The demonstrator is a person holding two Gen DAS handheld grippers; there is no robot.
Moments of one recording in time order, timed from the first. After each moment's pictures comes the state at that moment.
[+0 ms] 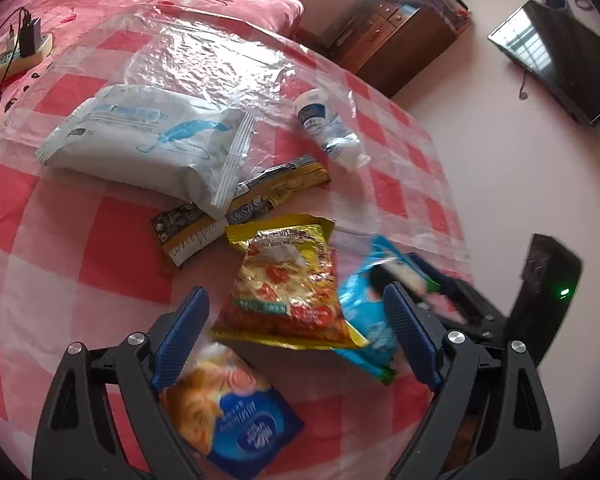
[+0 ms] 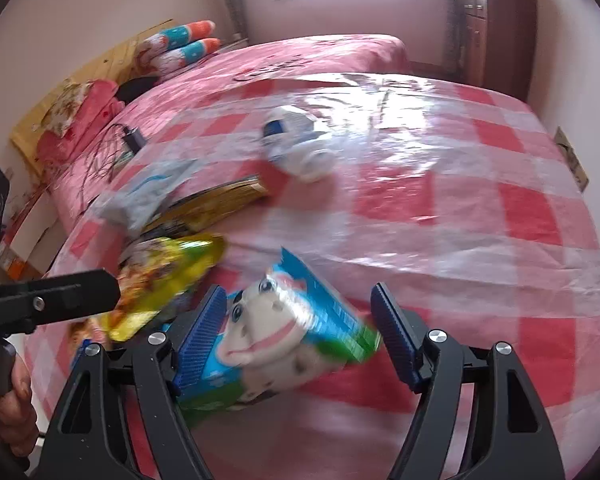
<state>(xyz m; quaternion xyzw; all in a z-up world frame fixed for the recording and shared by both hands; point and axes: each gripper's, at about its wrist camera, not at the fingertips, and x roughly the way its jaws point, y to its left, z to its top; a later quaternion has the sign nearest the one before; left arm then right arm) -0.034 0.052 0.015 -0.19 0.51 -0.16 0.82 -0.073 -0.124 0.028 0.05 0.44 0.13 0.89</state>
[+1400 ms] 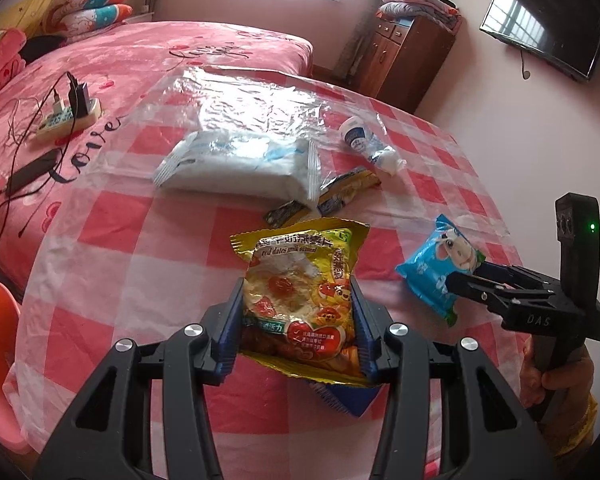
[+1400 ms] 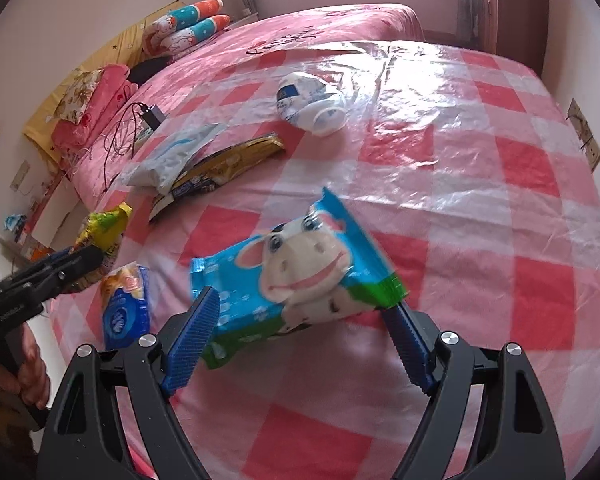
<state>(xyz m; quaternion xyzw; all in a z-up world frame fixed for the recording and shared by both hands) -0.094 0.097 0.034 -0.10 0.44 -0.11 0.88 -0.107 -0.126 0.034 0.07 0.49 0.17 0.85</state>
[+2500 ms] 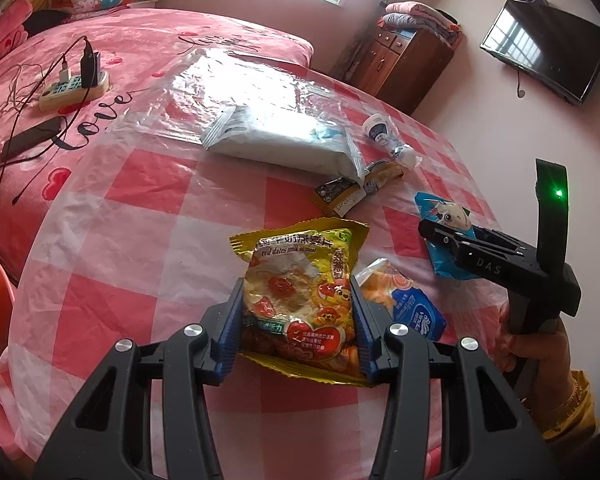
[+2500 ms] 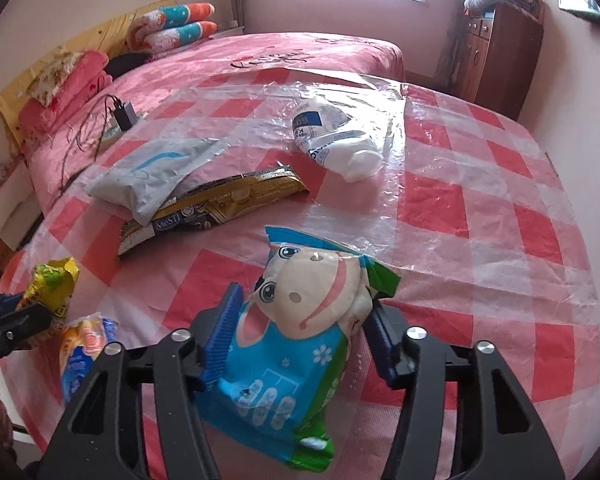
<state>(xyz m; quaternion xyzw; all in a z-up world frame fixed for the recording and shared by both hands) -0.109 0.146 0.007 -0.15 0.44 -0.13 0.88 -0.078 -0.066 0.025 -0.01 0.44 0.11 0.89</state>
